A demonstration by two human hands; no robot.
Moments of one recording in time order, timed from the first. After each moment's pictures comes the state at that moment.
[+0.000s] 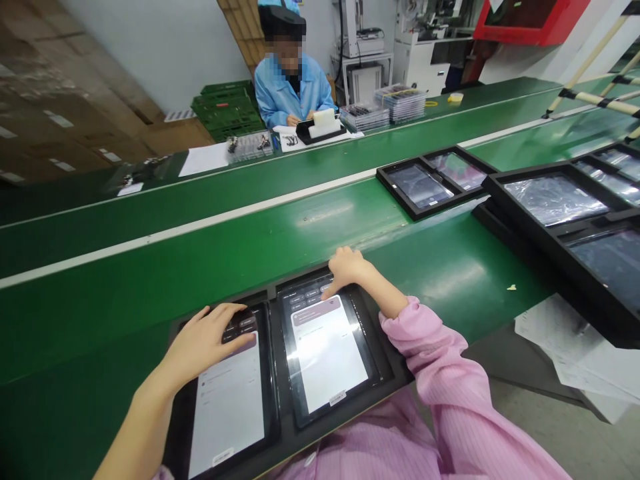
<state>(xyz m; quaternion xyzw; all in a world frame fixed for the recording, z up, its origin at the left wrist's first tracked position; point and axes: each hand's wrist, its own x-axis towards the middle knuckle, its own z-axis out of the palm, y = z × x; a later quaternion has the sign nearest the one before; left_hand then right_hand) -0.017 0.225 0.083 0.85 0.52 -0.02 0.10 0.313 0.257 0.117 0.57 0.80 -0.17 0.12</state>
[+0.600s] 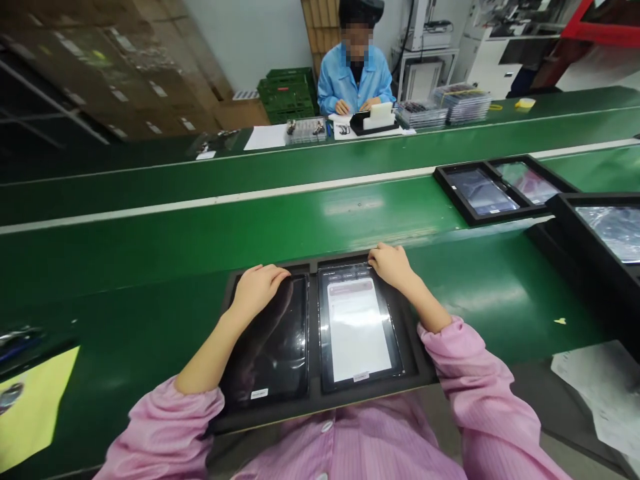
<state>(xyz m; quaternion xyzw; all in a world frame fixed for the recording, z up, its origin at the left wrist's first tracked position) -0.005 0.234 0.066 0.81 0.58 0.06 0.04 0.320 0.238 0.095 0.61 0.79 -0.10 0.04</state>
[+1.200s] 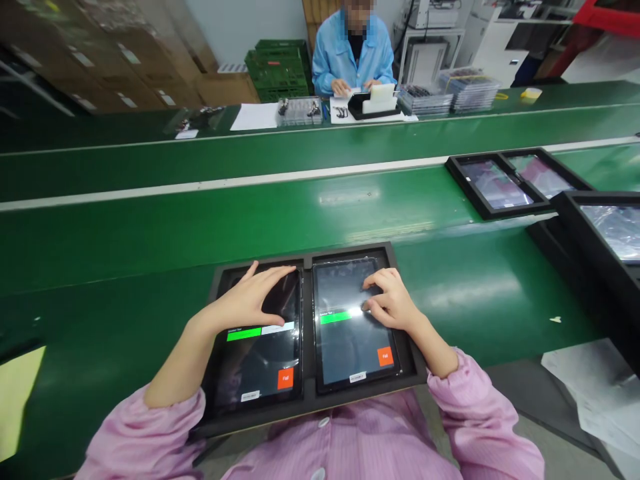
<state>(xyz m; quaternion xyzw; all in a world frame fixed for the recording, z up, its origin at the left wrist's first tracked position) -0.015 0.215 0.080 0.88 0.43 -0.02 0.19 0.337 0.168 0.056 0.40 0.85 -0.17 -0.29</state>
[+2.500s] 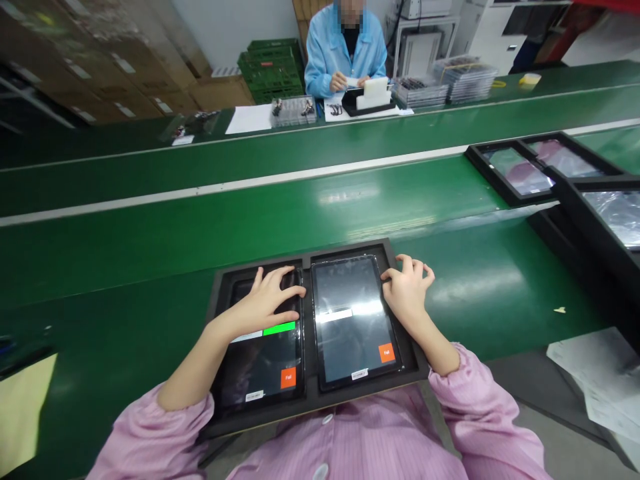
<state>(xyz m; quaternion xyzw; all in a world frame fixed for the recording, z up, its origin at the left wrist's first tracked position) 0.004 0.206 0.075 0.89 0.41 -0.05 0.19 0.328 0.163 0.039 0.72 0.65 0.01 -0.23</state>
